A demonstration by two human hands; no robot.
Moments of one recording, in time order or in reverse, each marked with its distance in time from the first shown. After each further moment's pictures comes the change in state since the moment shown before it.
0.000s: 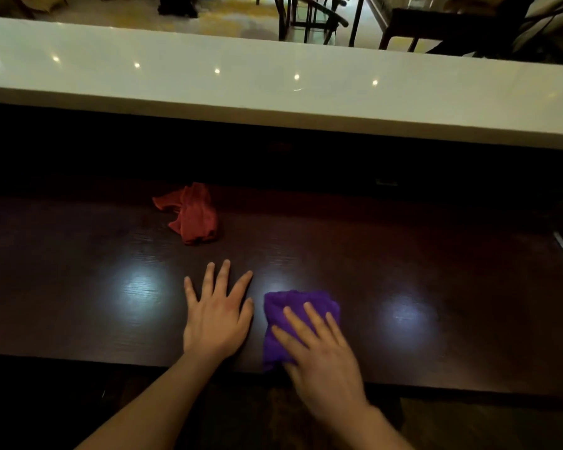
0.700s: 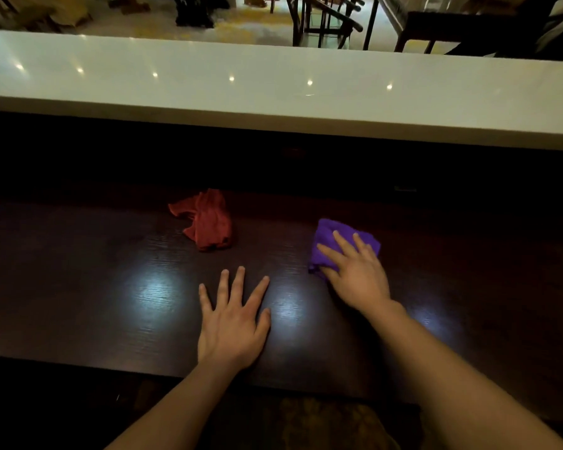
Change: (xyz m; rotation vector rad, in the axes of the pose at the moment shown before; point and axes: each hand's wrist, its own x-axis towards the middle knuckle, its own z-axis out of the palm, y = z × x) left_hand 0.002 0.003 0.001 0.037 -0.007 0.000; right_hand 0.135 0.101 -0.015 -0.077 -0.039 0.268
